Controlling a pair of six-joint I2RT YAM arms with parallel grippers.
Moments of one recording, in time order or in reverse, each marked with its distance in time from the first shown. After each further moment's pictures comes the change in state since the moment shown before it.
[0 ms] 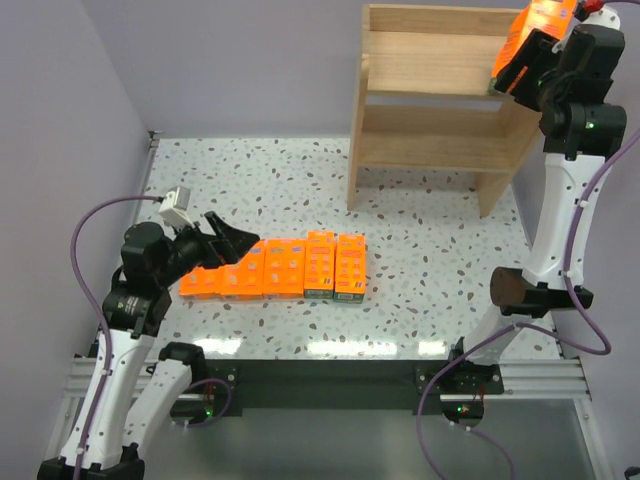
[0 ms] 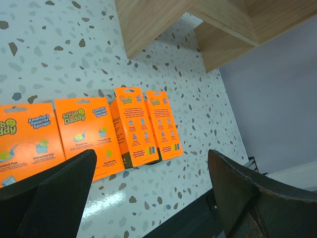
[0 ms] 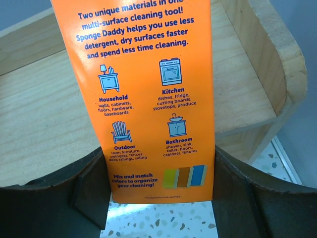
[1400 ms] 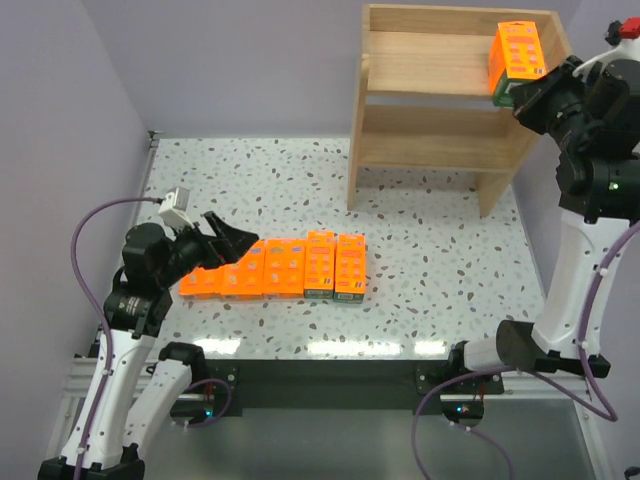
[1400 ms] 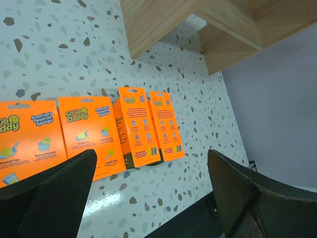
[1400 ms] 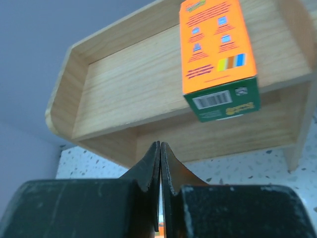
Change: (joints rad) left arm 0.000 0.004 -0.010 0.012 -0.021 -0.017; right arm -0.004 -0.336 -0.291 0.108 -0.148 0.138
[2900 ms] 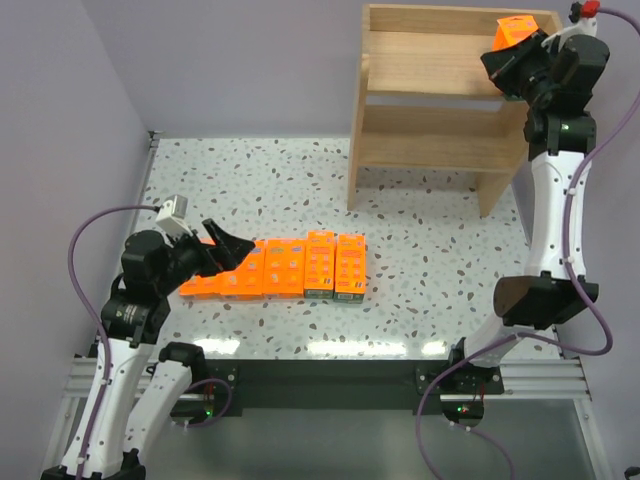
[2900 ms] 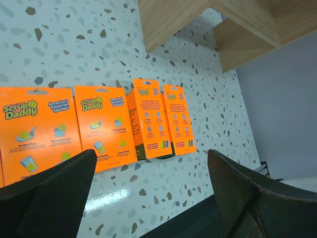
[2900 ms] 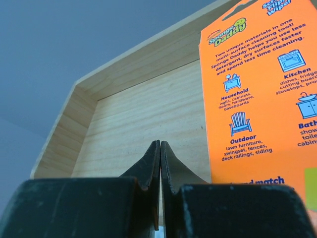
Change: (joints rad) left arm 0.000 -0.052 -0.018 -0.083 -0.045 0.028; right arm -0.028 0.257 -0.140 0.476 -0.198 0.153
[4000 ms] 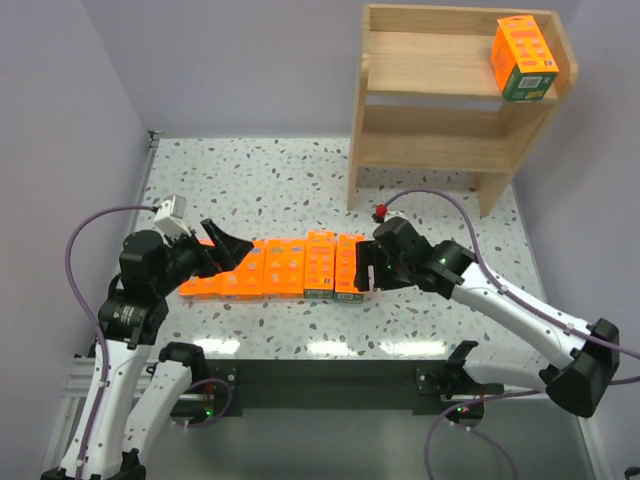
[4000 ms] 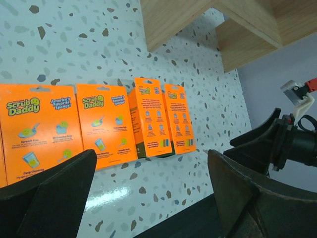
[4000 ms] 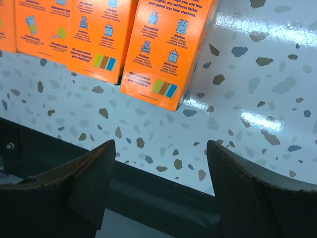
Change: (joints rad) left arm 0.000 0.008 0.027 -0.030 -0.011 -0.001; right arm 0.921 -0.565 -1.103 -0.357 0.354 0.022
